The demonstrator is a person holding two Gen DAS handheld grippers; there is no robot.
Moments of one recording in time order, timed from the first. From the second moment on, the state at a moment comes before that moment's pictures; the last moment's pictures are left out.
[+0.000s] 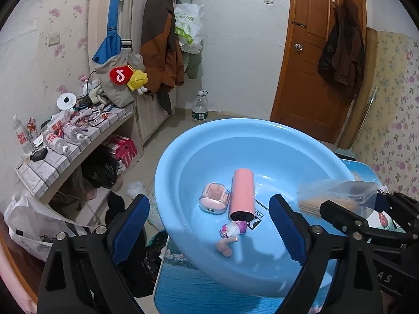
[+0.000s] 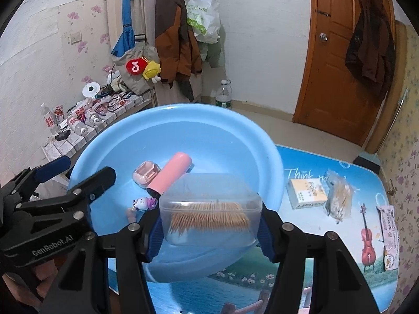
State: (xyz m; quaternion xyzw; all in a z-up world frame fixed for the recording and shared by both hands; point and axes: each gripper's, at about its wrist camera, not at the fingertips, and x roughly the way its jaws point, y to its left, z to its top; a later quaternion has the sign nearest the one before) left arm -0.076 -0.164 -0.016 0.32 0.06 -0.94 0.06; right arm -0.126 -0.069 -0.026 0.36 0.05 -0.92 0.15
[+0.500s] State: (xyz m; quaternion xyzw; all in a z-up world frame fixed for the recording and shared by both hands) left arm -0.078 -0.164 -0.018 0.33 0.07 -0.94 0.07; right arm -0.127 -0.071 -0.028 0.36 0.05 -0.92 0.15
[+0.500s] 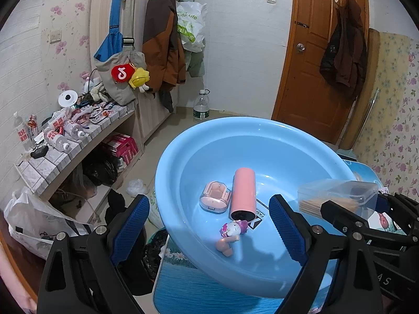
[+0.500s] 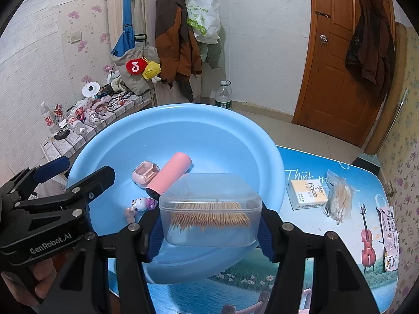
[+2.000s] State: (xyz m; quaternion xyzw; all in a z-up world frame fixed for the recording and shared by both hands) left arm -0.072 -0.150 -0.008 0.32 0.05 -0.94 0.07; right arm -0.114 -0.046 -0.021 0.35 0.03 -0.92 0.14
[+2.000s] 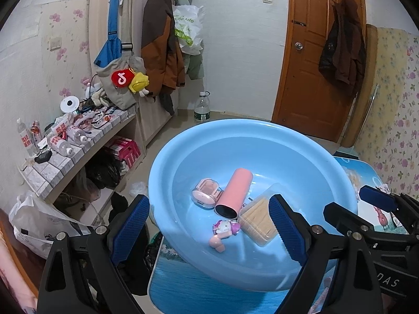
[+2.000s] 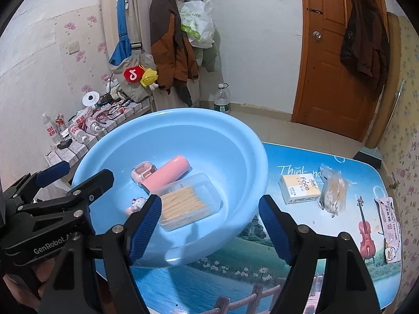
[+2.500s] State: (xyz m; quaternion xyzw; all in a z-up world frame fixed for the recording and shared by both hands) left arm -0.059 -0.119 0.005 0.32 0.04 -0.94 0.07; right arm -0.092 -0.013 -0.011 0.34 0.01 -0.93 0.11
